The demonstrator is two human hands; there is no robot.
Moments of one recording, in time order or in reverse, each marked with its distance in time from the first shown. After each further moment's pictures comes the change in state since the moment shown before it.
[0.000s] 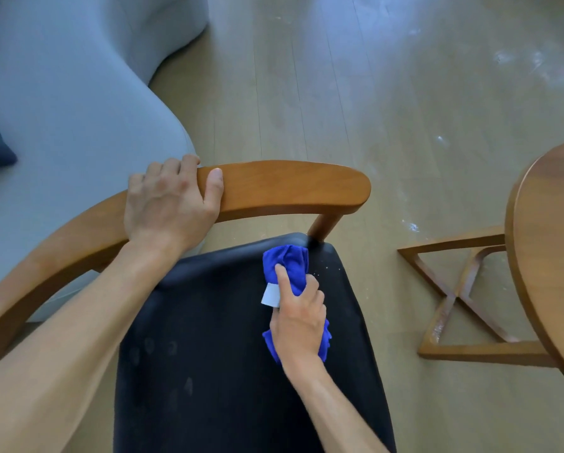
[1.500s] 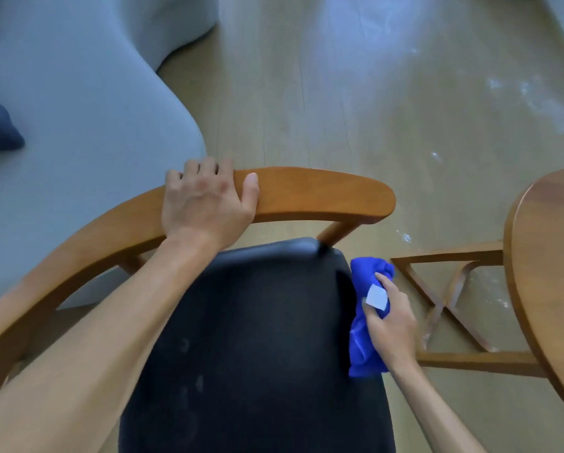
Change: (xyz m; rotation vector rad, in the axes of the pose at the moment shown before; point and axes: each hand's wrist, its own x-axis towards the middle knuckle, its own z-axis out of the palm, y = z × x) left_hand 0.012 0.001 -0.002 0.022 -0.013 0.008; right_hand 0.023 0.120 -0.039 0.337 0.016 0.288
